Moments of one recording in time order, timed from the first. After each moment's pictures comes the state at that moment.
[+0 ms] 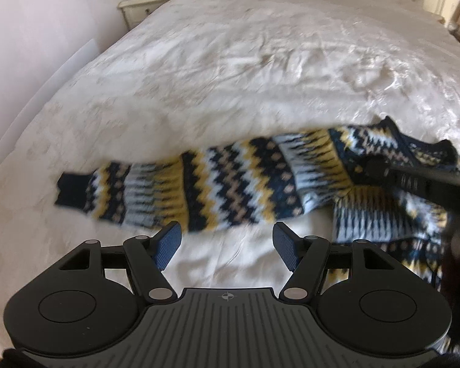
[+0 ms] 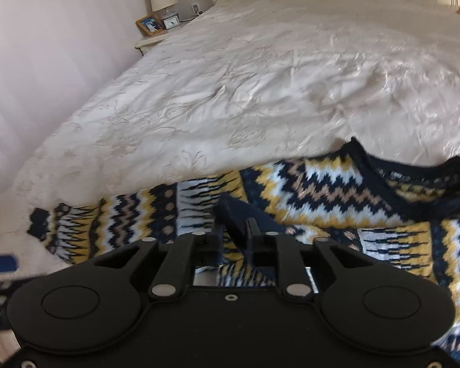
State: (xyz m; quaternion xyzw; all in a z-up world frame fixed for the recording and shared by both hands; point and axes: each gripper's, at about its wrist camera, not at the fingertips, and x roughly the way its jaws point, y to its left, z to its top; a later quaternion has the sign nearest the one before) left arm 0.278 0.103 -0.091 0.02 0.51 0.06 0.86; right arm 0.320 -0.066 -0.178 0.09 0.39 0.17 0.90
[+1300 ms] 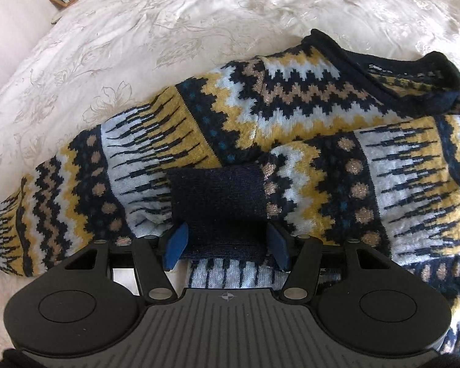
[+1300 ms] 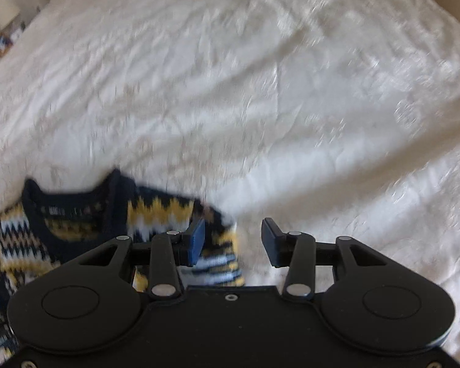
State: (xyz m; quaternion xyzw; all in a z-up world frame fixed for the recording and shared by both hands) left arm 0.348 -0.050 -0.225 0.11 0.55 0.02 0.83; right arm 0.409 -0.396 -0.227 0.13 0.51 -0.04 0.85
